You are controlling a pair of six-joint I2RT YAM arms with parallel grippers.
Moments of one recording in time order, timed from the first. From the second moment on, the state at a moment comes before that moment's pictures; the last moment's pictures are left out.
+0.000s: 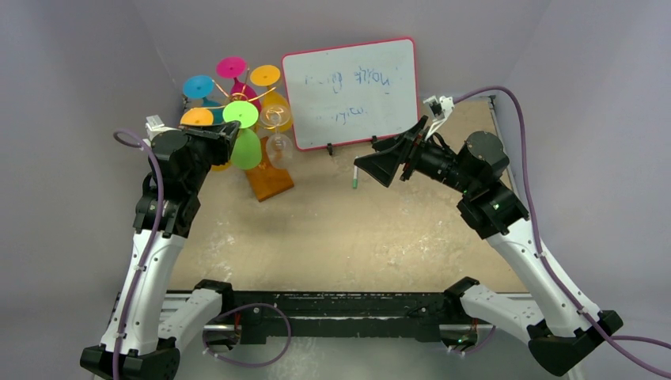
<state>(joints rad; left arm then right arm) -0.15 0.90 1.15 -0.43 -0.08 -1.38 0.53 0.97 1.17 -0.15 -0.48 0.56</state>
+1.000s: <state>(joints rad) -0.15 0.90 1.15 -0.41 -0.12 -1.37 0.53 0.96 1.17 -0.15 -0.48 0.56</state>
